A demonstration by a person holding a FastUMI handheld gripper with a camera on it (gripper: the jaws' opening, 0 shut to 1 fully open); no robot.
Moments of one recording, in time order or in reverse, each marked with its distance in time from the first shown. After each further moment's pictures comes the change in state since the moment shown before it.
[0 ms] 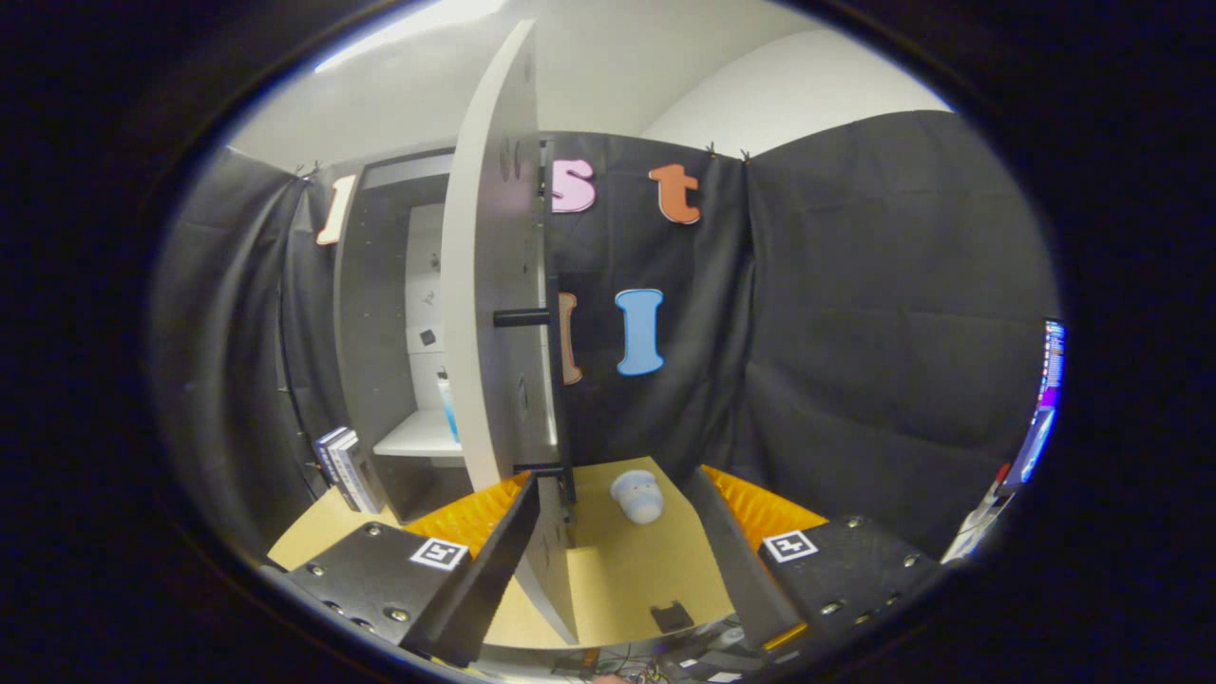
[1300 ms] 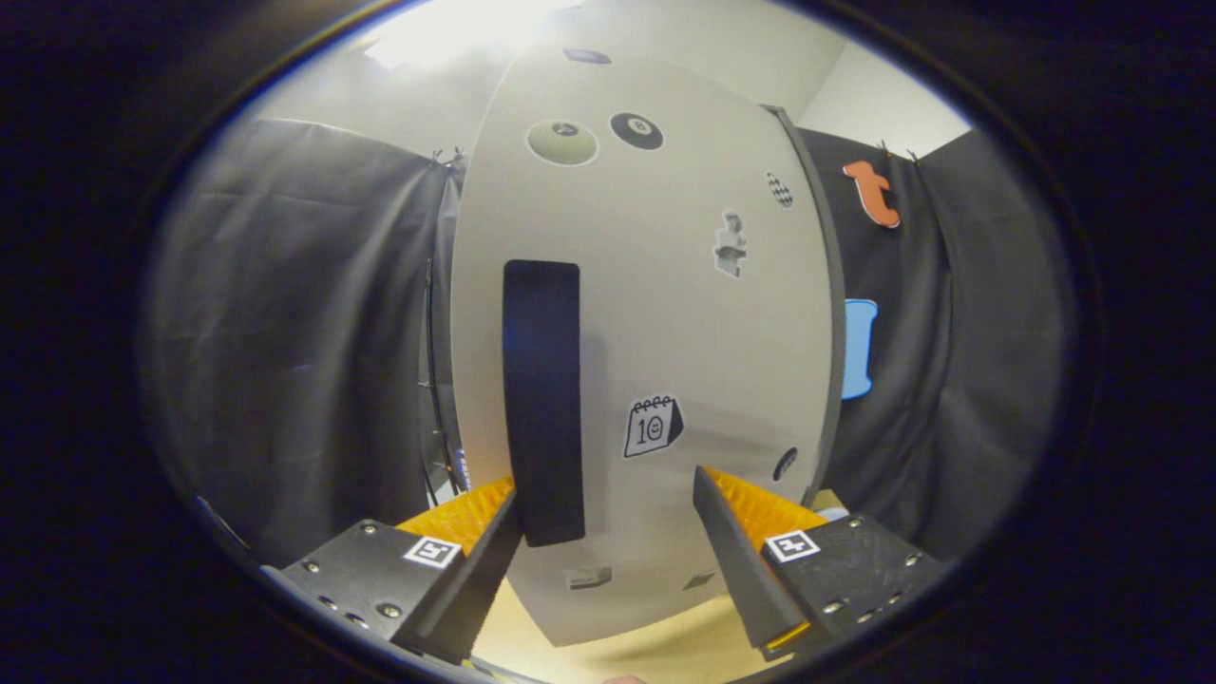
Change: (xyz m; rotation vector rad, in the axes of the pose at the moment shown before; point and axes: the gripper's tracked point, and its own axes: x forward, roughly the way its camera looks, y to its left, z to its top) arm 0.096 0.273 -0.011 -0.036 -0.016 0.455
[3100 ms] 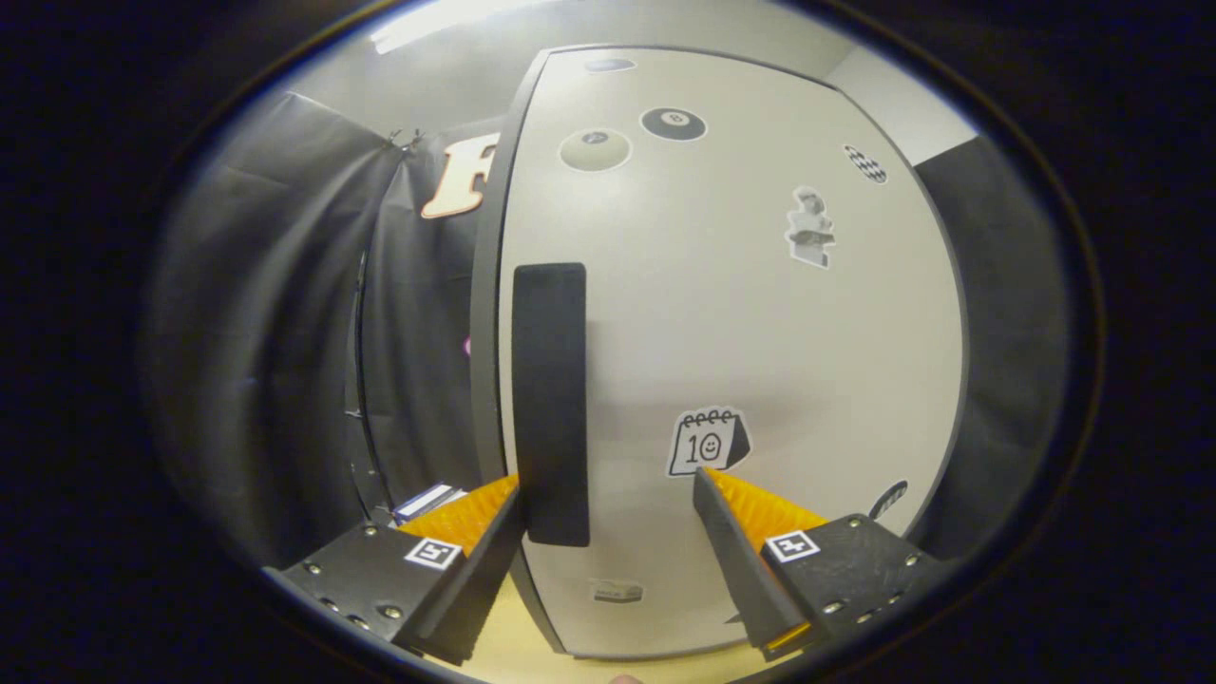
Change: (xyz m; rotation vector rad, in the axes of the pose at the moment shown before) arm 0.171 0.045 0.013 -0.001 -0.091 -0.169
